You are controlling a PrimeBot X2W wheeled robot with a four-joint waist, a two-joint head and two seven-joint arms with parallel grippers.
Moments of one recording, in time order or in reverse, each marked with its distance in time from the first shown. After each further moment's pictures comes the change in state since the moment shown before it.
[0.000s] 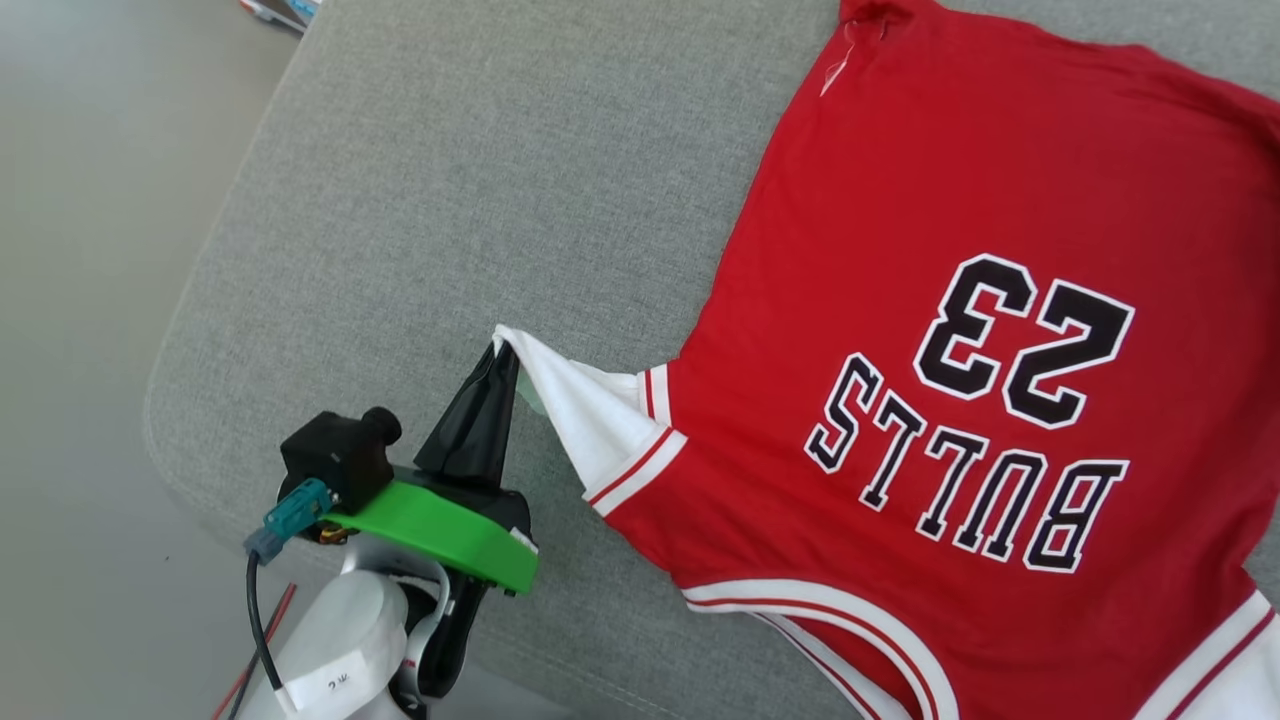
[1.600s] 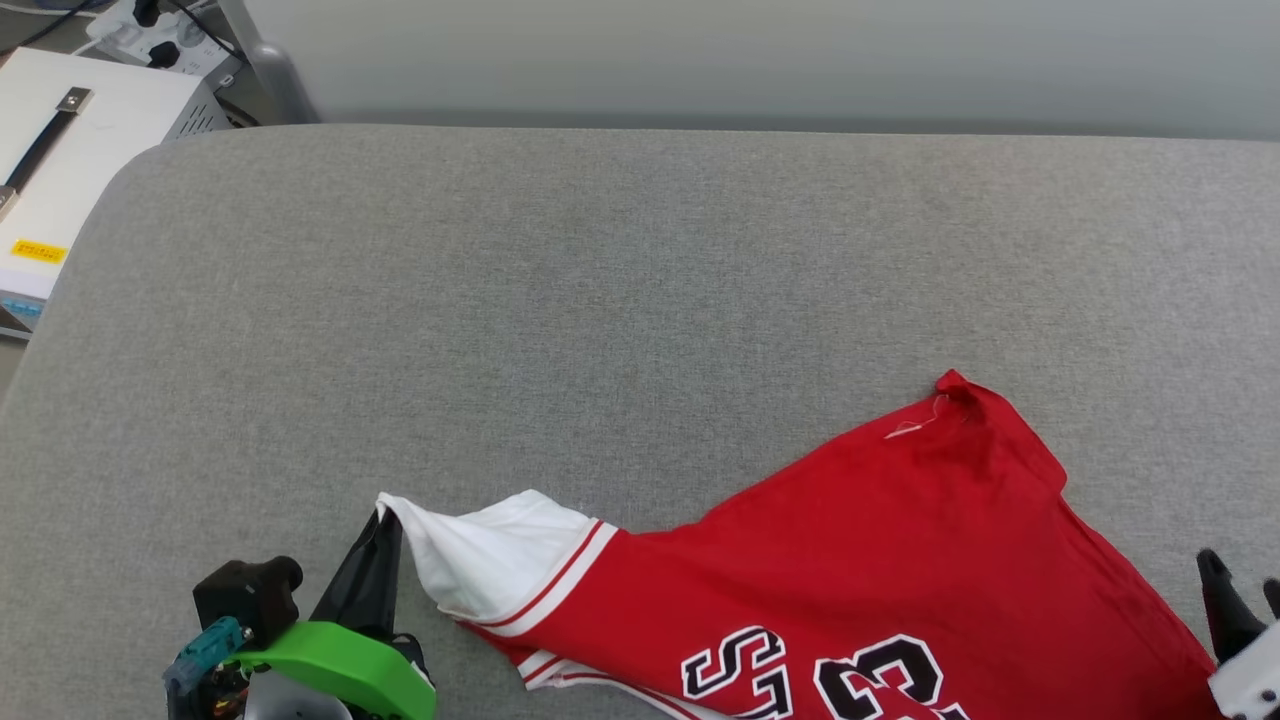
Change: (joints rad) left arm 0.287 0.116 0.092 -0.065 -0.028 0.113 0.081; right arm 1.114 0.320 -0.128 -0.889 0.370 0.000 -0.496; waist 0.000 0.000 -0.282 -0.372
